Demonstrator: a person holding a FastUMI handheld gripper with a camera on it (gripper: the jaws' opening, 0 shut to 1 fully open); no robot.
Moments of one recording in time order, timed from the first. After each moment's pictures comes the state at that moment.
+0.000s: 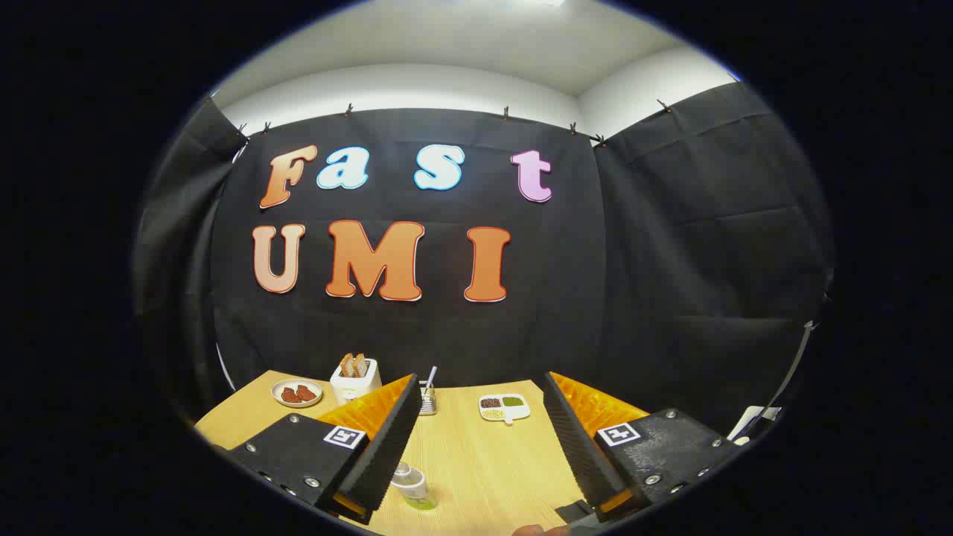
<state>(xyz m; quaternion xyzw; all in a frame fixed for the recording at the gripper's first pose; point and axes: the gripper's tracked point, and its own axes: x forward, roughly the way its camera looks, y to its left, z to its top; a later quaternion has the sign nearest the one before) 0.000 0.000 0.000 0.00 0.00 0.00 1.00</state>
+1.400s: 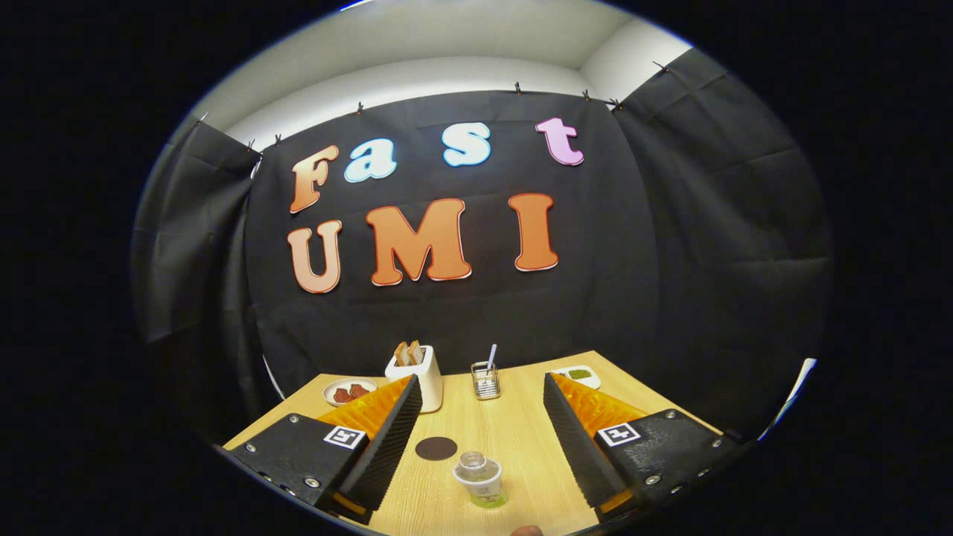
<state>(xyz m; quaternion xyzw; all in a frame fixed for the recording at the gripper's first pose) 0.017 0.077 -0.076 0.07 0.04 0.09 0.99</state>
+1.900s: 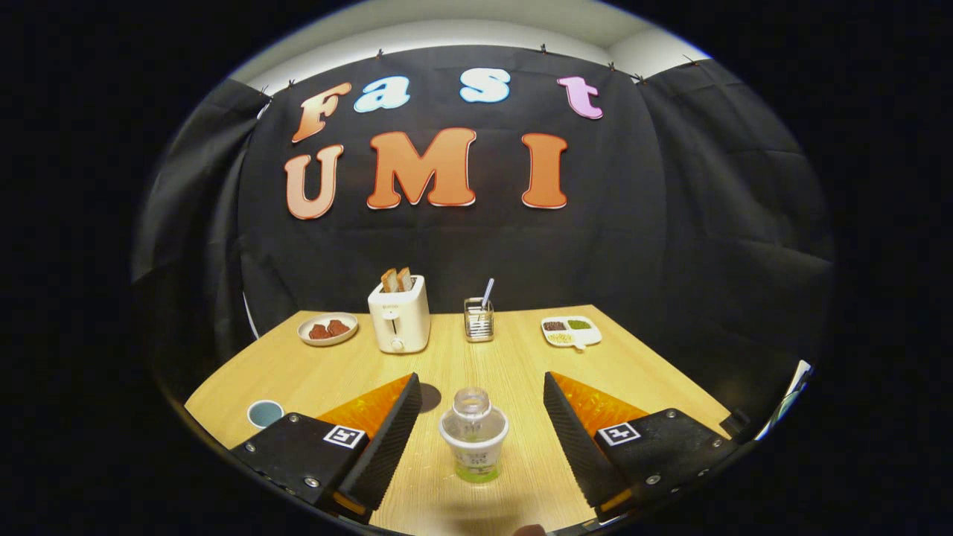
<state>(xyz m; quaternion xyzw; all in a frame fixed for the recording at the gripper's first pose) 0.029 0.097 -0.195 0.01 0.13 0.07 0.99</state>
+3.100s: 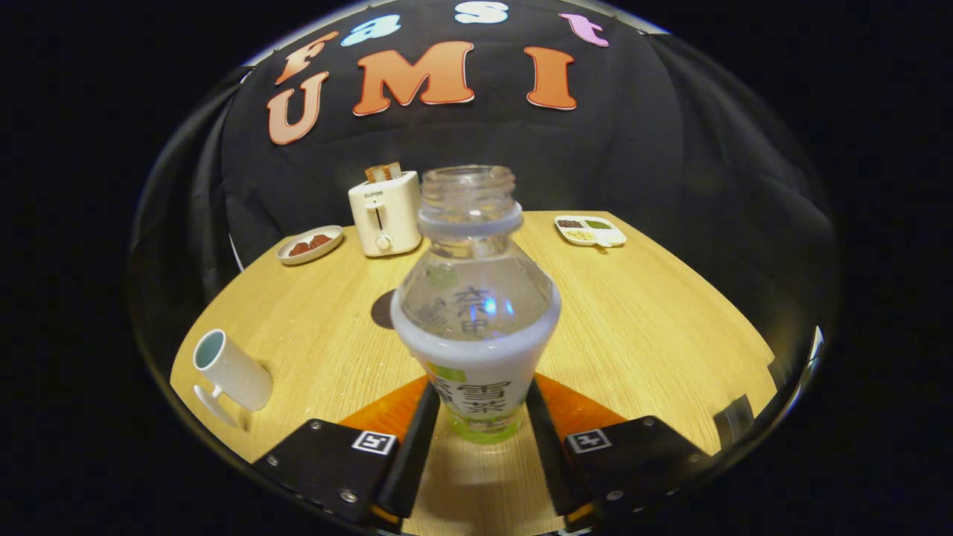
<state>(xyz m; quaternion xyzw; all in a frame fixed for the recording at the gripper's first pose) 0.041 0.118 -0.335 -0.01 0.28 0.08 0.96</state>
